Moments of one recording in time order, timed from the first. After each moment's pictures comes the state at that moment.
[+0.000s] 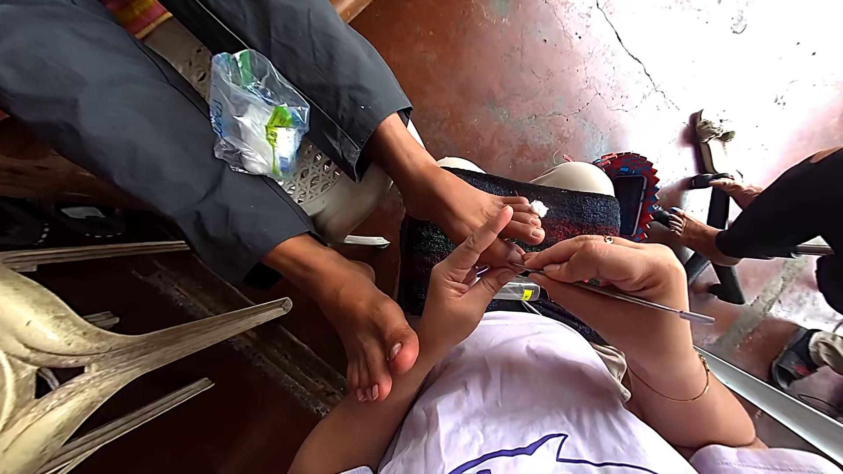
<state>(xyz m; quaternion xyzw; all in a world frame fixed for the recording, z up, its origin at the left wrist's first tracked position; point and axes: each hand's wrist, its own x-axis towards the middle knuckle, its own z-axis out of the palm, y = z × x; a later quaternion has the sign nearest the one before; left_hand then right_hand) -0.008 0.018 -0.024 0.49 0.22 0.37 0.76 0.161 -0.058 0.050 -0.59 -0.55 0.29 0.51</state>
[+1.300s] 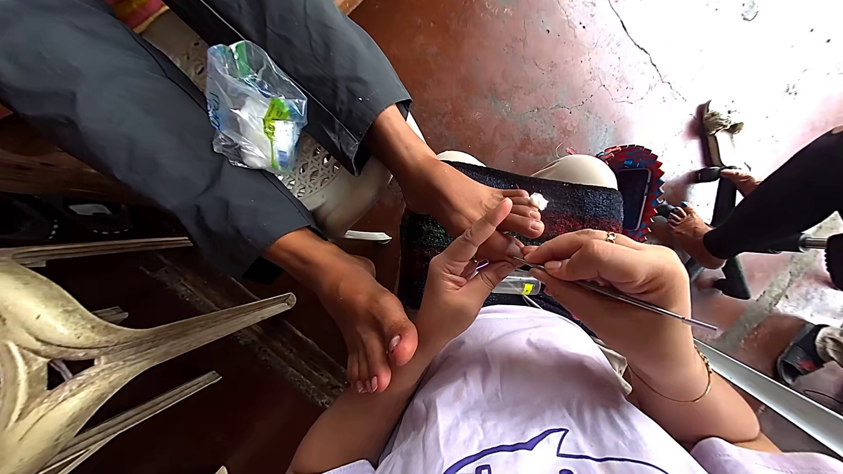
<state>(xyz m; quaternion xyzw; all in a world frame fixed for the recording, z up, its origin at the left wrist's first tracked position) -0.010 0.019 -0.021 0.48 0.21 0.36 0.77 0.157 -0.062 0.052 -0.60 -0.56 0.28 0.50</state>
